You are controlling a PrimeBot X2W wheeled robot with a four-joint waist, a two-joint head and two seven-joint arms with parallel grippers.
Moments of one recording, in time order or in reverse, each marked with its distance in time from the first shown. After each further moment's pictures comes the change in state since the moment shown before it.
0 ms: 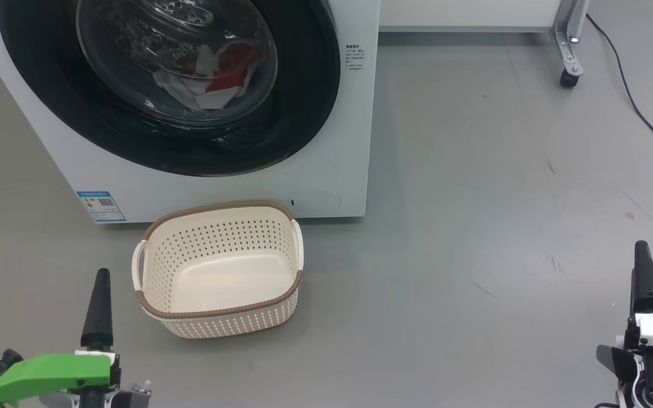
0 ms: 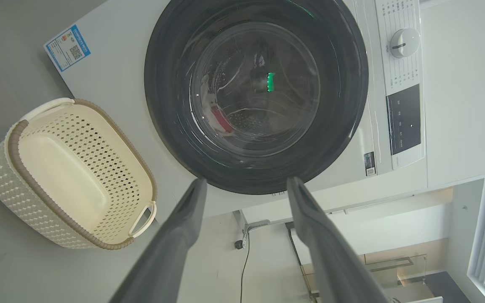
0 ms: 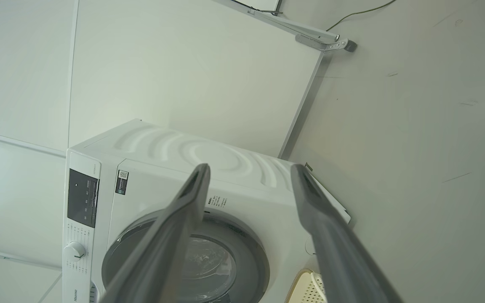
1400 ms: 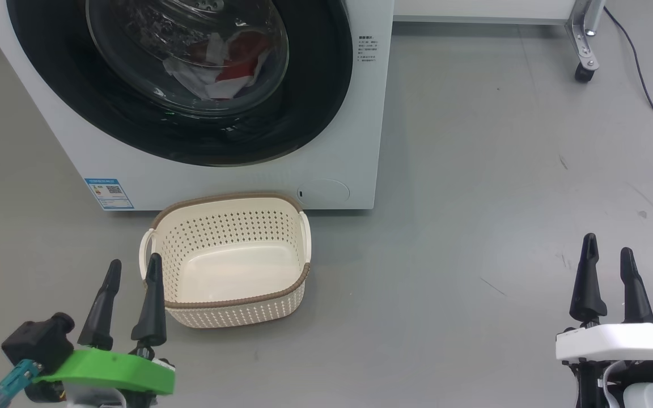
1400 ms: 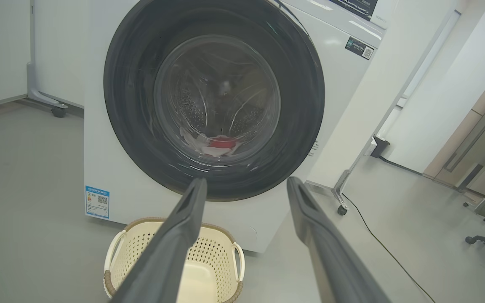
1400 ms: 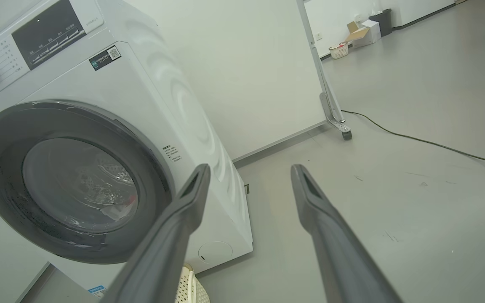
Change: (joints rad) left arm 0.000 0.088 -0.156 -0.078 0.749 0.000 -0.133; right arm 0.077 -0.013 0.185 -0.144 -0.765 -0.099 -0.140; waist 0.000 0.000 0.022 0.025
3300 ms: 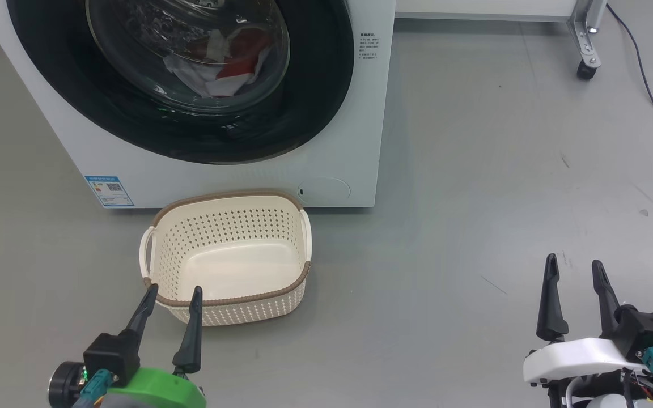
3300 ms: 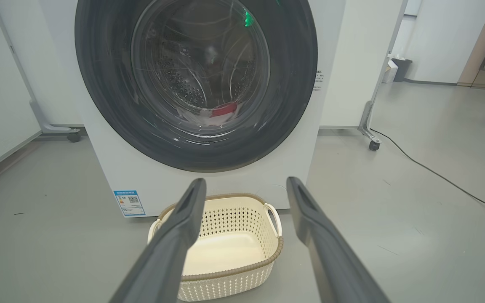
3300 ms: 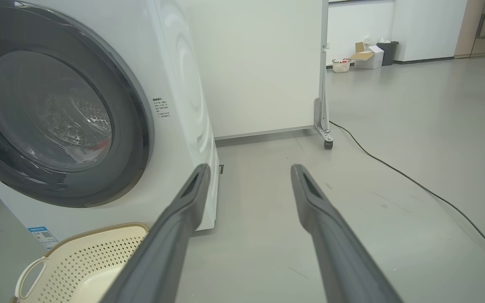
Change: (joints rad) left arm -0.013 -0.031 -0.070 0.171 0.364 0.044 -0.073; right arm 0.018 -0.006 0.091 0.058 -0.289 -0.113 -0.019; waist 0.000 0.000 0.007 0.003
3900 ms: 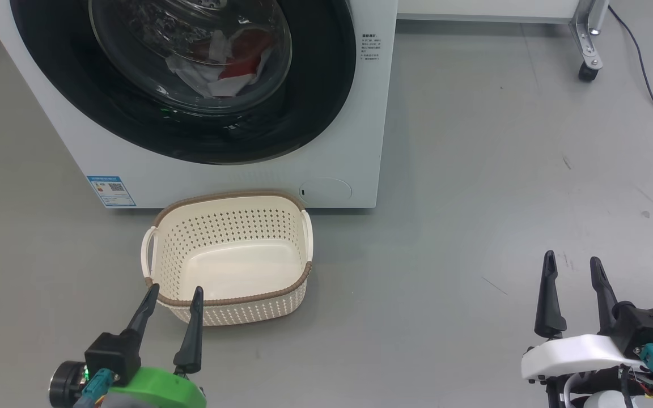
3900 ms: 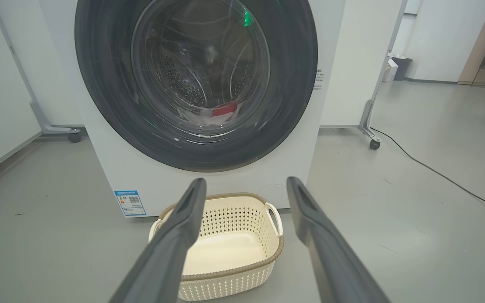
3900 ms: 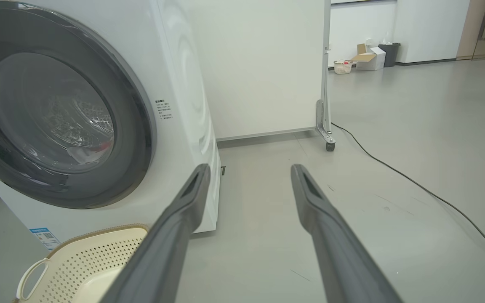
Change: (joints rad) left arm -0.006 -0.006 0.006 0.012 0.013 -0.009 0.000; right arm -0.012 0.000 0.005 0.008 0.000 -0.001 0.000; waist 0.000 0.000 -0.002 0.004
